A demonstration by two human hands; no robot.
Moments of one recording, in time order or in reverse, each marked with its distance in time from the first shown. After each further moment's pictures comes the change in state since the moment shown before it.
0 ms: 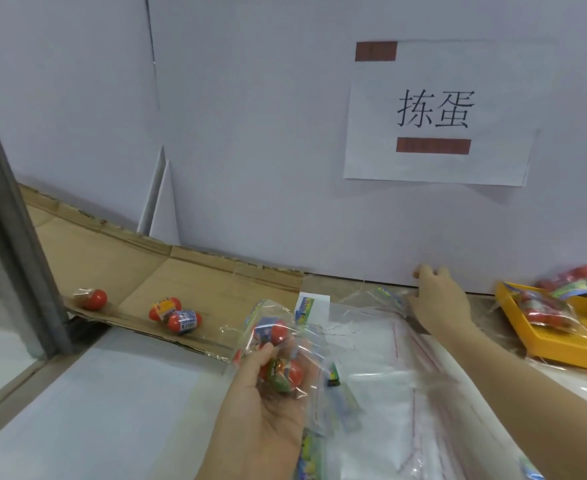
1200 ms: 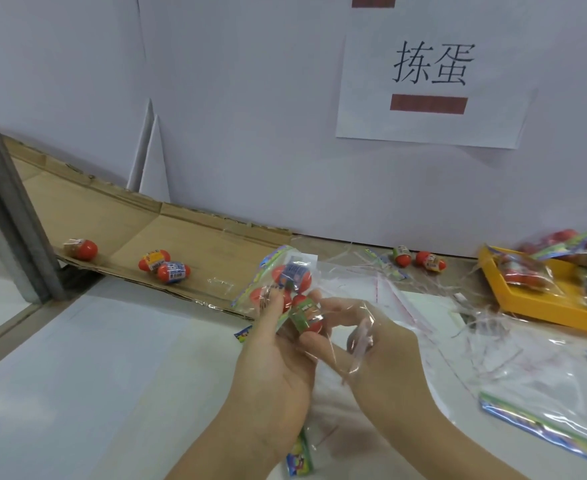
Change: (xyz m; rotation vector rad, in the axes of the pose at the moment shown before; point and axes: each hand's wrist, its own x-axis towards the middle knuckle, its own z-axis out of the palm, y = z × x) left_hand -0.016 -0.036 -0.007 0.122 -0.212 -0.019; right_hand -0.189 -0.059 -0.054 1.048 -0.037 -0.343
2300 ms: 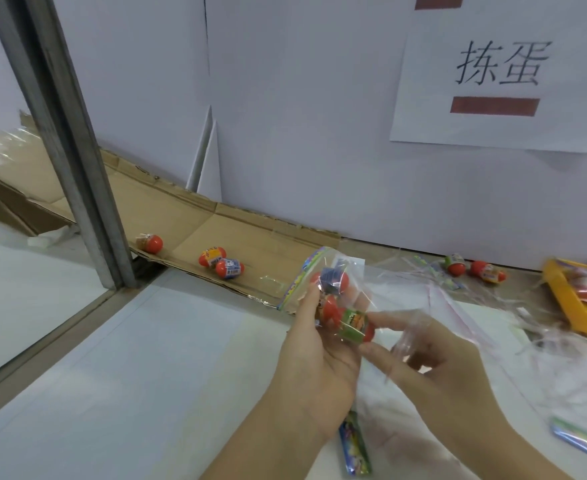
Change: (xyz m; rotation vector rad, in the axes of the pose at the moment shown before) left_hand 0.003 0.017 -0.007 -0.075 0.004 0.011; right_hand -0.005 -0.012 -0.001 0.111 -0.093 -0.029
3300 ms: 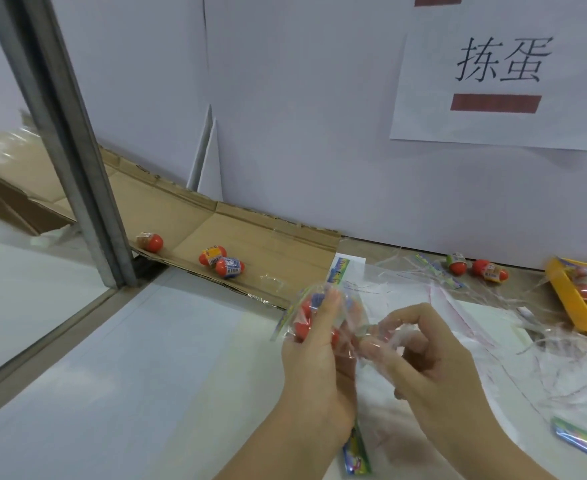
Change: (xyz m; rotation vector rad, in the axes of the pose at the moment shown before) left_hand -0.002 -0.015 -0.002 0.177 0.178 0.115; right_hand -0.003 0.002 0.003 0.124 -0.012 0.153
